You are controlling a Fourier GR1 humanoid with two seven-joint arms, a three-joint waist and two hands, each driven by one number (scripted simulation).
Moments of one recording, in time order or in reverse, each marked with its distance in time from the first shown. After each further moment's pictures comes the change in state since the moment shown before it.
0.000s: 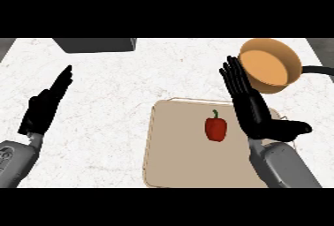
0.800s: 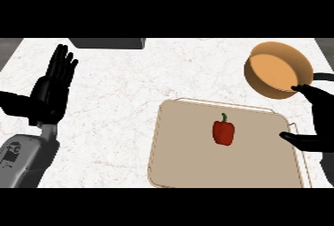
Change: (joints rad) left arm -0.041 -0.185 0.136 -0.132 0.157 0.093 -0.064; right arm 0.119 -0.267 -0.318 0.334 0.005 0.493 -0.700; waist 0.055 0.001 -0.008
